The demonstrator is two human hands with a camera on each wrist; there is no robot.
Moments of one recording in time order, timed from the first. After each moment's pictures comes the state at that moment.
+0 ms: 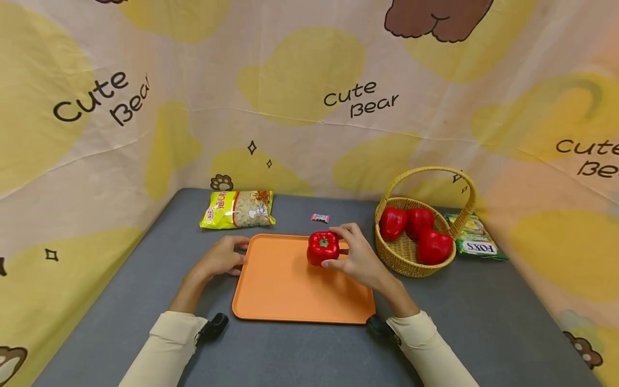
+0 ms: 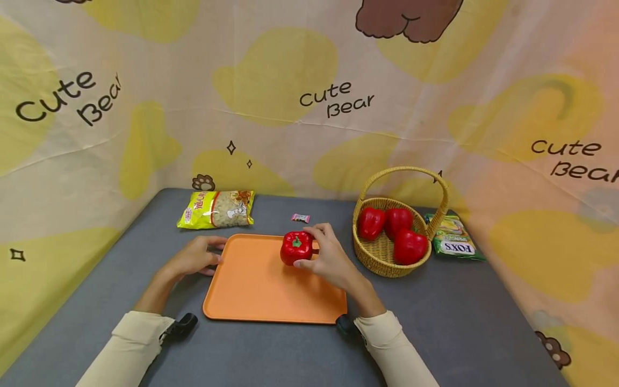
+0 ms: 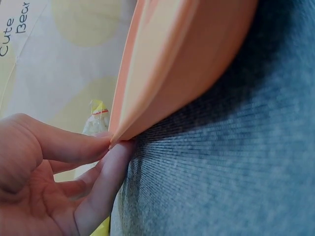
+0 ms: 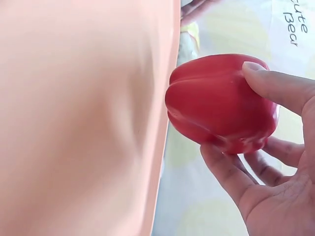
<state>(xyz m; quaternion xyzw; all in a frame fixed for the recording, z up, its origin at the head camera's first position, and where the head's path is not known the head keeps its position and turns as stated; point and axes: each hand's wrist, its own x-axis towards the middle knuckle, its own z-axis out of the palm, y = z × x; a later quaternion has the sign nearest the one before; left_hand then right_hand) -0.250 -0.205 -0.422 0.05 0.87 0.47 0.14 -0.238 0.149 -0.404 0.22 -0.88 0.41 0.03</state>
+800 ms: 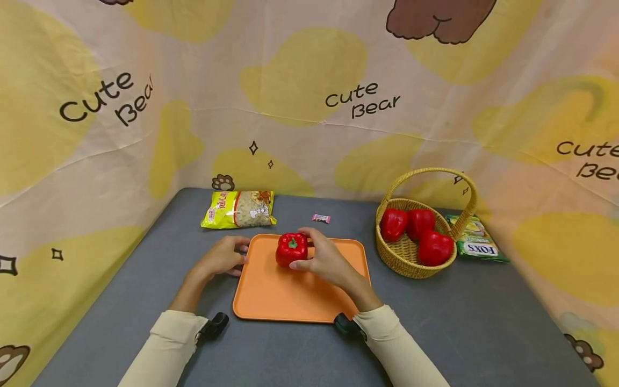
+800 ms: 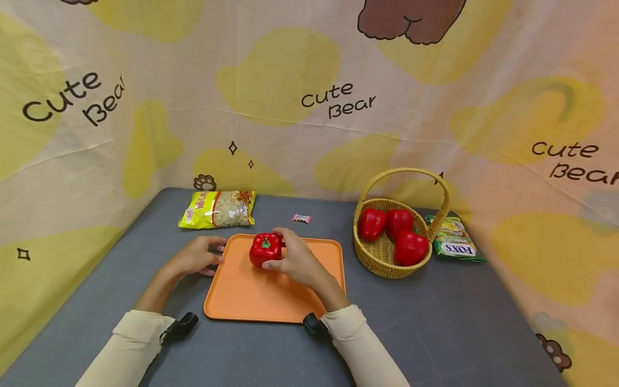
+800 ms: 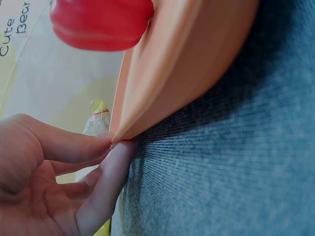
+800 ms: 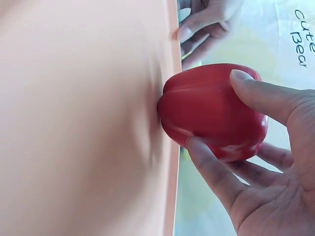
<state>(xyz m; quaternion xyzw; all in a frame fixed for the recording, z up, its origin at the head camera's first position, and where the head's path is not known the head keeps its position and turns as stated) -0.251 -0.205 -0.421 0.03 0.87 0.47 0.15 -0.249 0.080 -0.414 0.21 -0.86 0.46 -0.07</state>
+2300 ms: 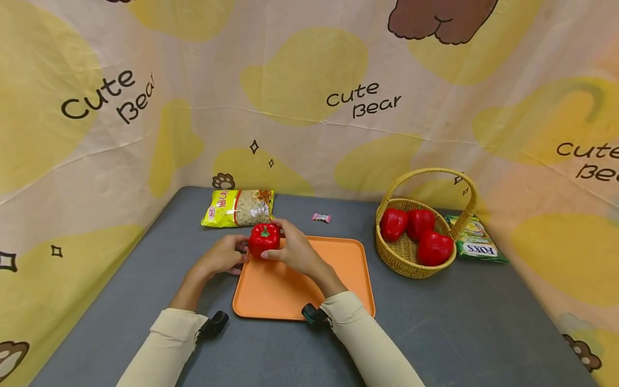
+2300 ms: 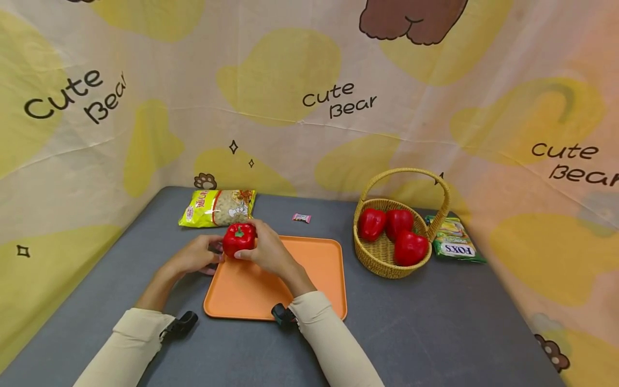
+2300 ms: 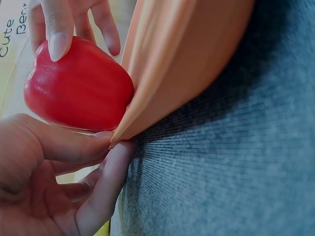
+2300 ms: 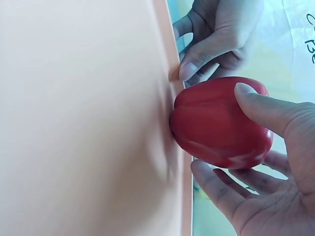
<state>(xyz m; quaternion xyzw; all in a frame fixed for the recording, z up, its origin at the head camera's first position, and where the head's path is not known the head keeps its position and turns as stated) -0.250 -0.205 -0.421 0.04 0.86 0.48 0.15 -0.268 0.015 -0.418 0.22 -0.85 0.48 -0.06</state>
